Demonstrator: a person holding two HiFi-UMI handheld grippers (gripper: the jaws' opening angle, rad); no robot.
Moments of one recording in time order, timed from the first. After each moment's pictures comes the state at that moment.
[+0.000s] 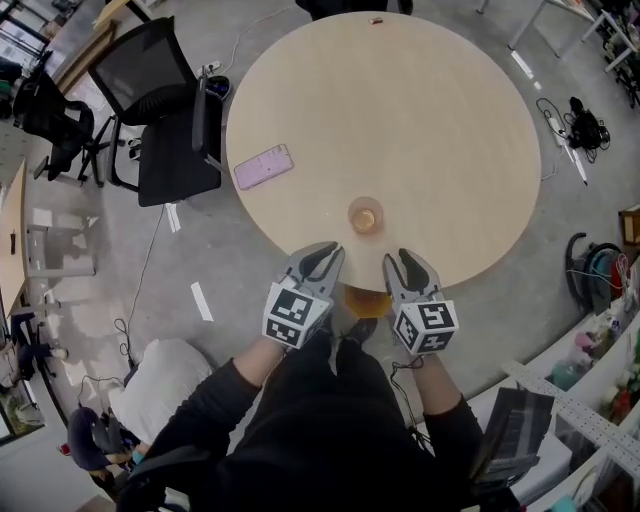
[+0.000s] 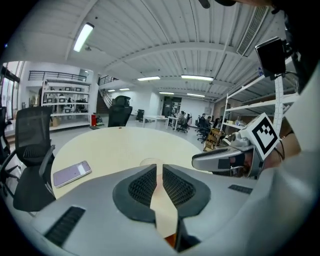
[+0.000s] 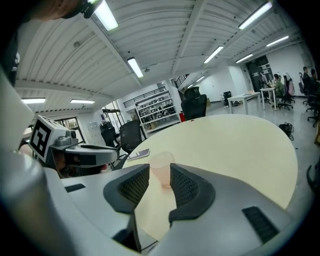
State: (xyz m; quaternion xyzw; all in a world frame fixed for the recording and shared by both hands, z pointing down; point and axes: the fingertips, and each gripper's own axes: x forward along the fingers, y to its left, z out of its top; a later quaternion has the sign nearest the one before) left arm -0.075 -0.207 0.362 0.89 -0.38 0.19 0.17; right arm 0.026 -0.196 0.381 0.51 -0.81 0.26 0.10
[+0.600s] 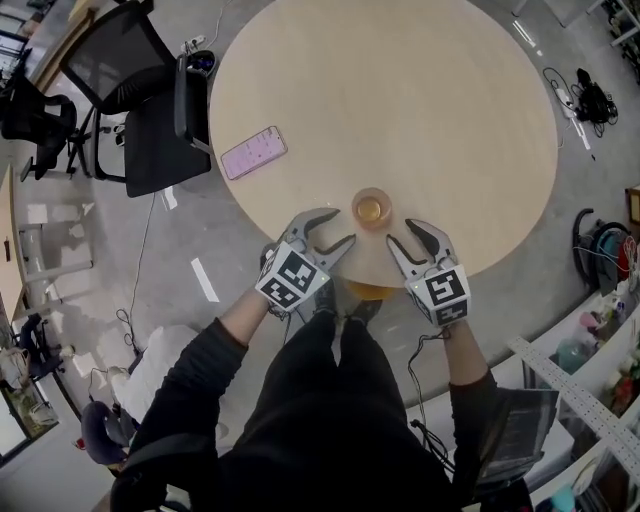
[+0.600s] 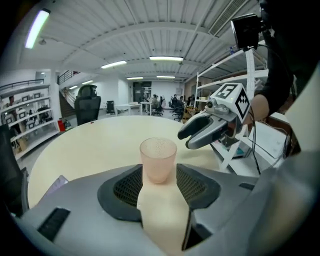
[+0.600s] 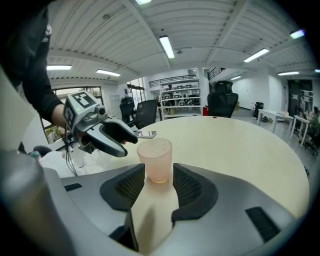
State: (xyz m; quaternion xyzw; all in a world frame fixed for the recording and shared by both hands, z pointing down) left arm -0.068 -0.255 0.451 0.92 -0.21 0.31 0.10; right arm 0.017 -0.252 0.437 0.40 -0.87 0.16 0.24
